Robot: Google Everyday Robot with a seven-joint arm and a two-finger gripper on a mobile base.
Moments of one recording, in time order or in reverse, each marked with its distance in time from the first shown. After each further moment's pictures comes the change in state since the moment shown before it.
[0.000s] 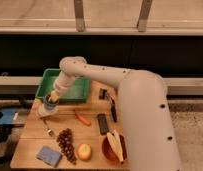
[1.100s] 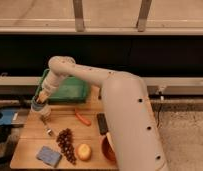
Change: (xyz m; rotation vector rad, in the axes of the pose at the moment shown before) arm -0.065 0.027 0.052 -0.103 -0.003 -0.164
